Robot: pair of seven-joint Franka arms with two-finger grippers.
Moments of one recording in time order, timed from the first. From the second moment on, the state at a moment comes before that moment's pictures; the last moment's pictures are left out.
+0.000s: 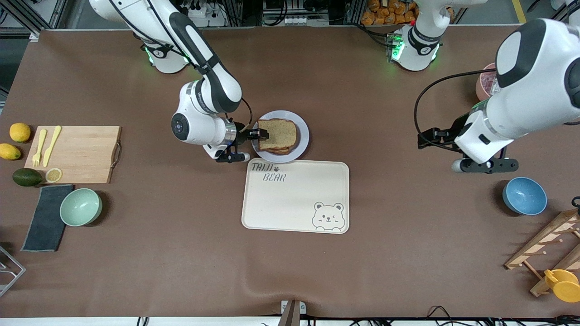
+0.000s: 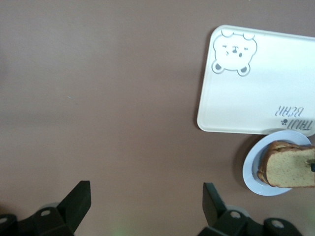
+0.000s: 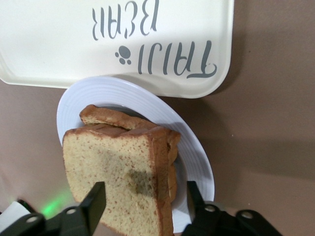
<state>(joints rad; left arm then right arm) -0.10 0.21 -0.13 -1.56 -0.17 1.65 -0.24 0.58 0.39 -0.01 -2.09 0.87 2.28 -0.01</state>
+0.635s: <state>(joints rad) -0.11 0.23 -0.20 -1.81 -0.43 1.91 -0.25 0.45 0.34 -0.21 -1.98 0.68 1.94 -0.01</state>
